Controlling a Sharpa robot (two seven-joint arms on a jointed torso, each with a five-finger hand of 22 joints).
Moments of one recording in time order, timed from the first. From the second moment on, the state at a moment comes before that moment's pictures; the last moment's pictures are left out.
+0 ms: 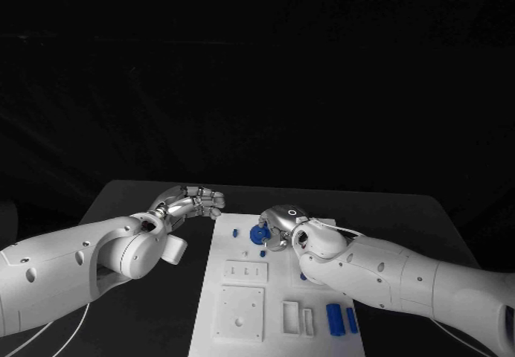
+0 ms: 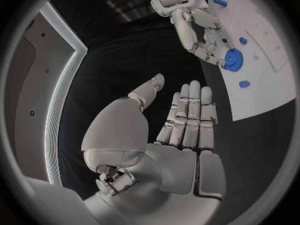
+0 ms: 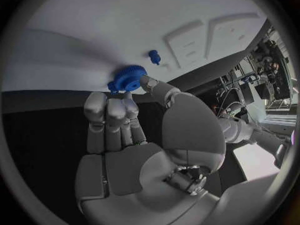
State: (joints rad) left arm 1.33 -0.84 -0.12 1.44 -0.13 -0.27 0.26; left_hand 1.13 -0.10 0.48 -0.27 0.07 0.74 0.19 0.41 0.39 1.09 0.15 0.18 0.09 0.92 0.10 0.56 0.52 0.04 0.74 0.01 0.44 1.31; right arm 1.19 -0.39 -0.10 1.08 -1.68 -0.42 -0.25; right_hand 1.09 -0.27 0.74 -0.12 0.14 0.85 0.14 0.27 0.42 1.10 0.03 1.20 1.22 1.30 -0.08 1.26 0.98 0.15 1.20 -0.09 1.14 1.31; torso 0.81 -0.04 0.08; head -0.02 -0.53
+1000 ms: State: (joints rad) left arm 1.33 -0.84 -0.12 1.44 -0.13 -0.27 0.26; left_hand 1.12 -0.10 0.48 -0.27 0.07 0.74 0.19 0.41 0.38 1.09 0.15 0.18 0.09 0.92 0.10 0.56 0.52 0.04 0.74 0.01 0.44 1.31; right arm 1.19 -0.41 -0.10 1.08 -1.66 -0.35 -0.27; right_hand 1.08 -0.27 0.73 -0.12 0.14 0.81 0.14 0.25 0.42 1.09 0.03 1.20 1.22 1.30 -0.08 1.26 0.98 0.15 1.20 -0.09 1.14 1.31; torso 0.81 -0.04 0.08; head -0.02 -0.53
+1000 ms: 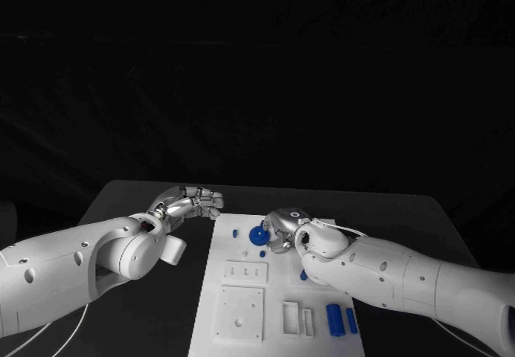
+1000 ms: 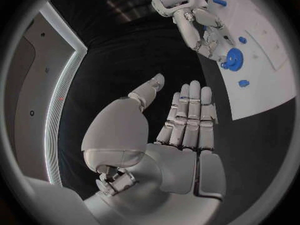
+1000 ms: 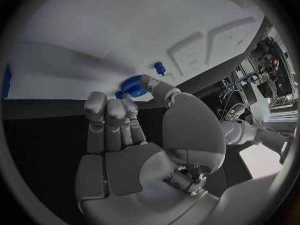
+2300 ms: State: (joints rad) left arm 1.33 -0.85 -0.12 1.40 -0.13 -0.26 0.27; left_hand 1.12 -0.10 0.48 -0.27 0.07 0.74 0.19 0.41 0.38 1.09 0.15 0.18 0.09 0.91 0.10 0.56 0.52 0.04 0.74 0.01 0.44 1.31; right arm 1.20 -0.79 -0.06 1.09 -1.20 -0.41 0.20; right_hand 1.07 -0.19 0.54 -0.29 0.32 0.82 0.15 0.27 0.43 1.06 0.04 1.19 1.19 1.30 -0.07 1.24 1.00 0.14 1.18 -0.09 1.14 1.31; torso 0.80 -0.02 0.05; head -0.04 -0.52
